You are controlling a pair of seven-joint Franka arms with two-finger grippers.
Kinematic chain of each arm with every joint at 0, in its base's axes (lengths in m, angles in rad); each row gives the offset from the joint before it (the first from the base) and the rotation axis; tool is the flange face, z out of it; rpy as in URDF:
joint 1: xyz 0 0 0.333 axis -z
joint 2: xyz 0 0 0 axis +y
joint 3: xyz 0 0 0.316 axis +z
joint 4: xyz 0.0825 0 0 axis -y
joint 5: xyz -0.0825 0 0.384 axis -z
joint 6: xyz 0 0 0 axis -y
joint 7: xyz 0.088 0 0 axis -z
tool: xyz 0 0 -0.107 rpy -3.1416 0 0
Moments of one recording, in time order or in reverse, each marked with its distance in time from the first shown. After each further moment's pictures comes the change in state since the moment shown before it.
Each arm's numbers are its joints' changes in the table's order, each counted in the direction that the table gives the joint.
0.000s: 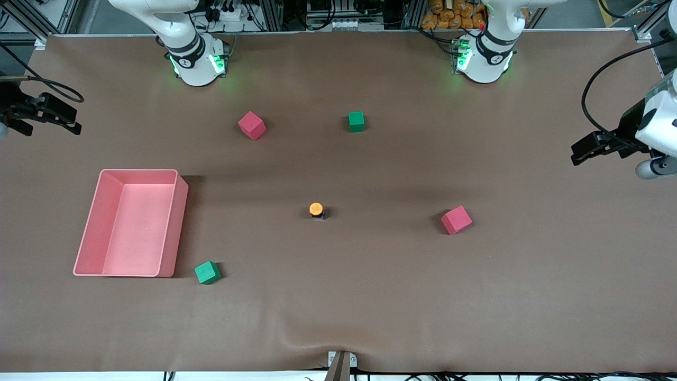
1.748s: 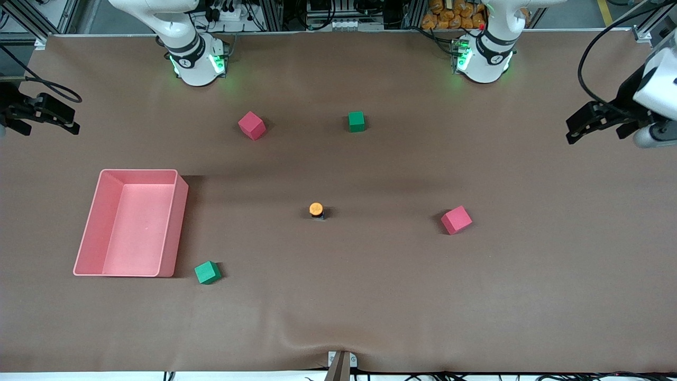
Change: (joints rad) left arm -0.001 -0.065 -0.051 0.041 0.013 -0.081 -0.004; right arm 0.004 0.001 -0.004 0.000 0.000 -0.003 -0.001
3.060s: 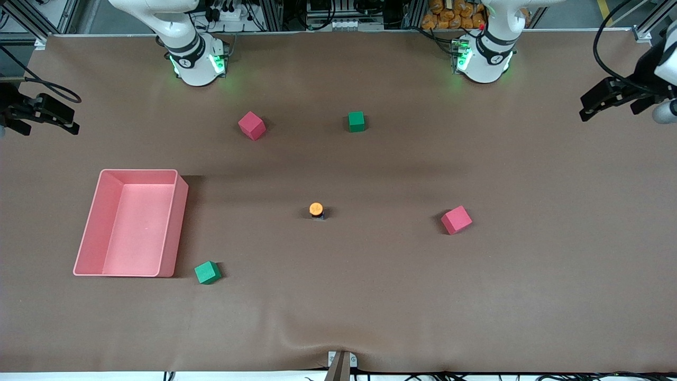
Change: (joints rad) left arm -0.039 -0.041 -0.018 -0.003 0.003 -0.097 0.010; right arm 0.003 0.002 0.000 0.000 0.000 -0.003 0.000
